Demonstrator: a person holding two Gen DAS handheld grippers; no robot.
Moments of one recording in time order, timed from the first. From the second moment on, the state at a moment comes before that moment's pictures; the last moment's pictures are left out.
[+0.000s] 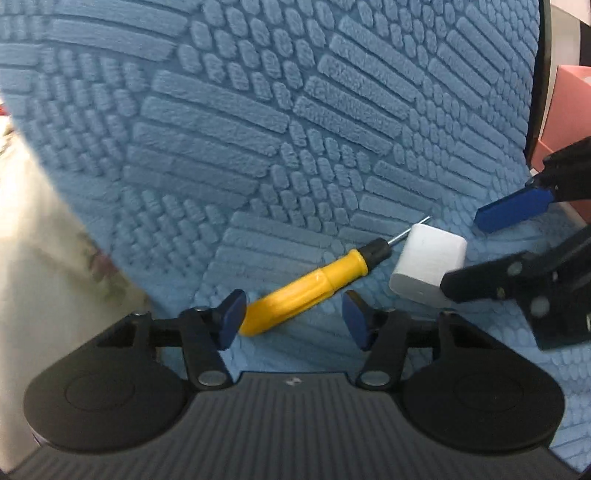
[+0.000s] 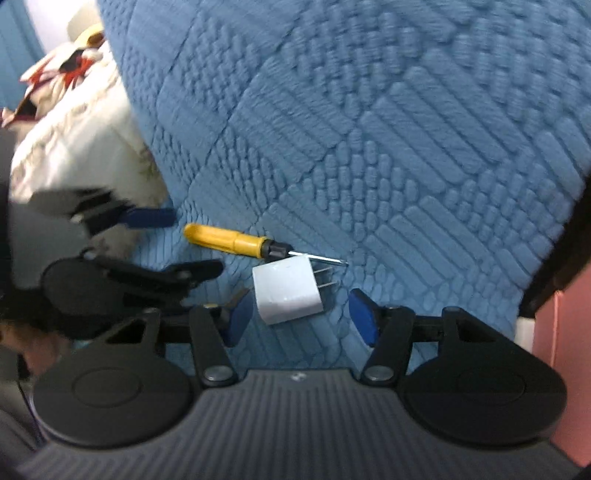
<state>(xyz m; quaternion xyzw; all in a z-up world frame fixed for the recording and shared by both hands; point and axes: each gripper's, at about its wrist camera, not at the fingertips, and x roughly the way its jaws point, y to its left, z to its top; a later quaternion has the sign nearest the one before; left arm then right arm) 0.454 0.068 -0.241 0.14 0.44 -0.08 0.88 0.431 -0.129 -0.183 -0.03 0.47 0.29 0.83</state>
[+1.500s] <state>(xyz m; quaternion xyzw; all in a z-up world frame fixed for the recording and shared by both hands) 0.415 0.053 -0.237 -0.07 0.52 -0.03 0.85 0.383 -0.146 -0.178 -0.01 0.50 0.25 0.83</state>
